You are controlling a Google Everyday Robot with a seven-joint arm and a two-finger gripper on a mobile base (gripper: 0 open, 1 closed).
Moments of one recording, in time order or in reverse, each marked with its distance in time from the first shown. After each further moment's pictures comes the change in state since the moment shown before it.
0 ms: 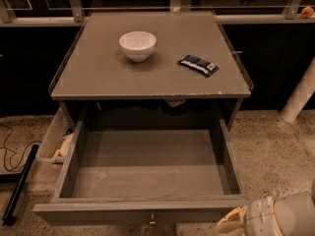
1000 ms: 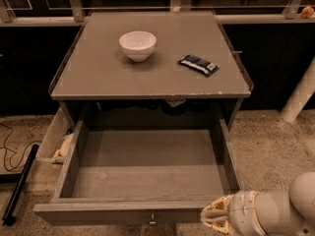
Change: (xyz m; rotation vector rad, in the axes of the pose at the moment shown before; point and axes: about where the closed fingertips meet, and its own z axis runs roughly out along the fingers) arm 0.000 -0.044 0.044 0.118 -0.074 -0.158
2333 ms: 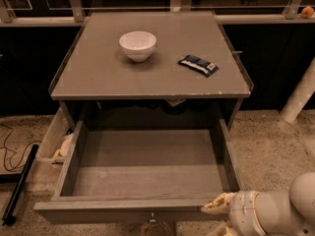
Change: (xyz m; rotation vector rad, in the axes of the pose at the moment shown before) arm 0.000 -0.001 0.000 0.005 0.002 -0.001
